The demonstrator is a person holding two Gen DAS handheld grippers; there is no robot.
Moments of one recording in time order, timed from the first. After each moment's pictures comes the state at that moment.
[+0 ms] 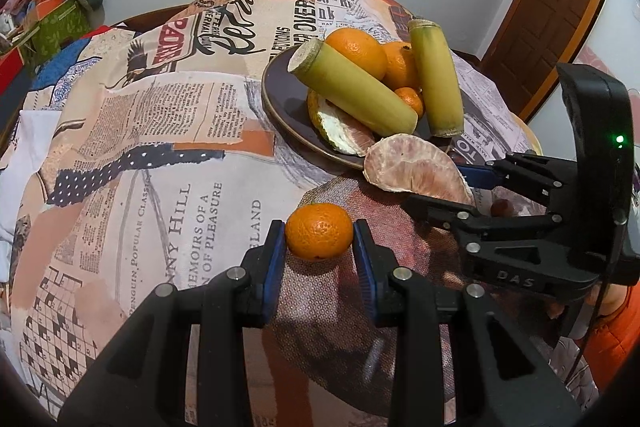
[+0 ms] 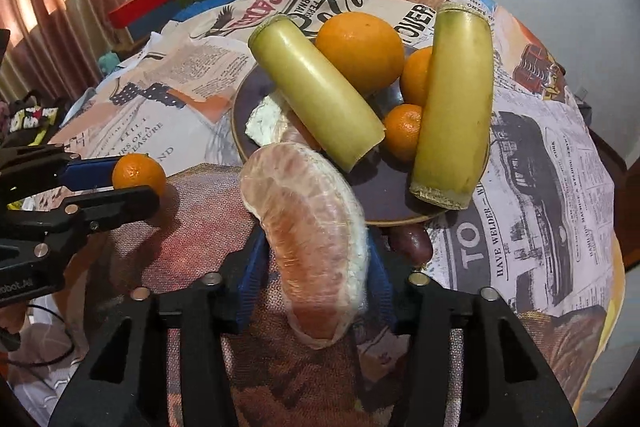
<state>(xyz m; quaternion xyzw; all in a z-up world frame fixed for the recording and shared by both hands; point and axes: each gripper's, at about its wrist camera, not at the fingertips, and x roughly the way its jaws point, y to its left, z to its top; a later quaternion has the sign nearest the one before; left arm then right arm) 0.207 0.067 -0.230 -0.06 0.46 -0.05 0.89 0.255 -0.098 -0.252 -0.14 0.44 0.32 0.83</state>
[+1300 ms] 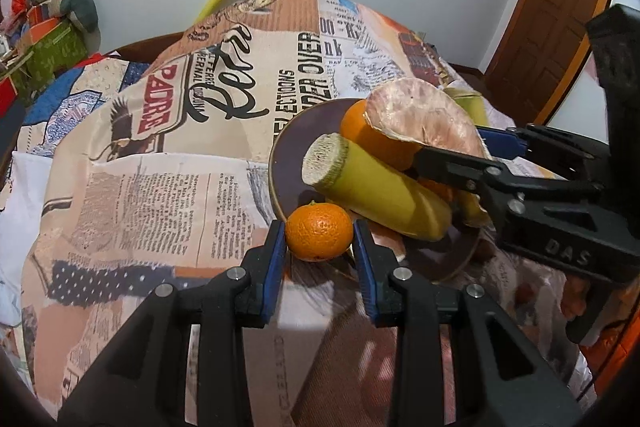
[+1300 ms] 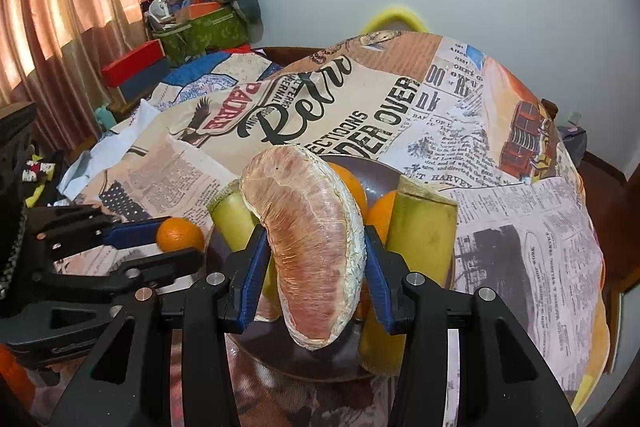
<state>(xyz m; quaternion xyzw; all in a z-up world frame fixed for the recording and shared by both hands) 0.290 0.083 -0.221 -0.04 0.43 -0.05 0.90 0.316 -0.081 -0.203 -0.10 0.38 0.32 0.86</state>
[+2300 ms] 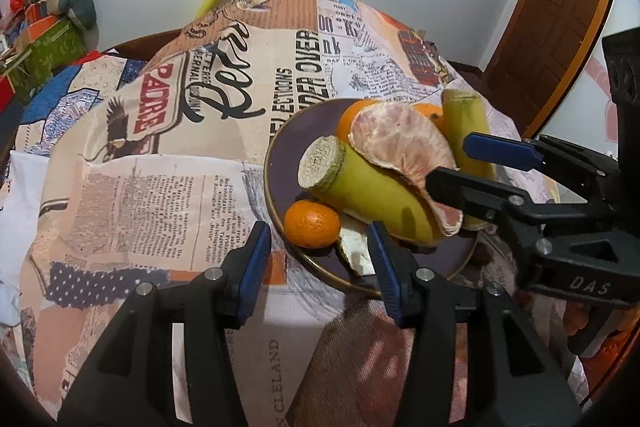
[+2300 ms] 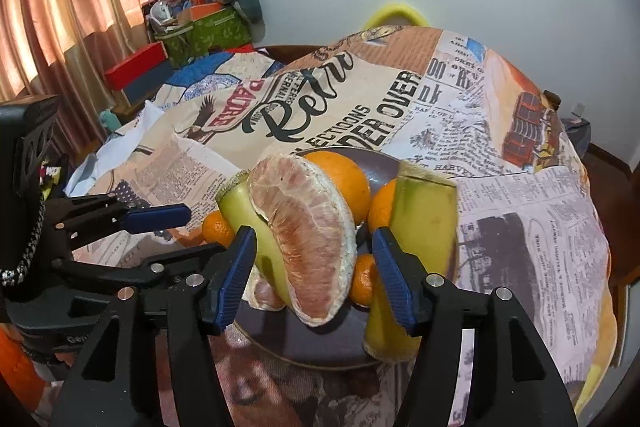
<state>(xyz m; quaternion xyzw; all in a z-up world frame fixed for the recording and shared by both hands) 0.287 0.081 -0.215 -0.05 0.43 -0.05 0.90 0.311 -0.092 -0.199 -0.08 0.38 0.32 0.86</state>
